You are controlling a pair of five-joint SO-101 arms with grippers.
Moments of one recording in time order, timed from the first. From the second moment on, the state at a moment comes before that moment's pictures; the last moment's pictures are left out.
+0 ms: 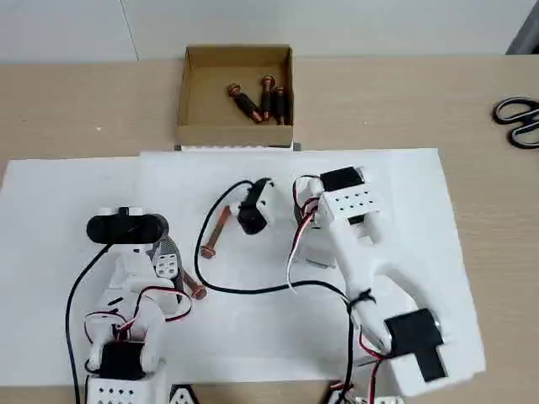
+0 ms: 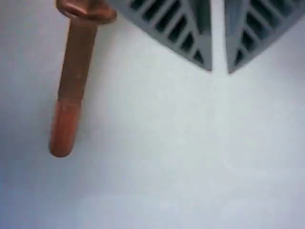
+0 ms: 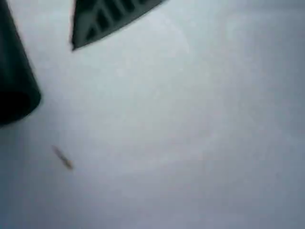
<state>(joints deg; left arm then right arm) -1.1 -103.3 96.5 51.9 9.3 -18.9 -2.0 22.2 77.5 55.1</state>
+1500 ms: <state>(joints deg) -1.1 -103.3 96.5 51.9 9.3 -14.3 9.1 10.8 80.4 43.0</state>
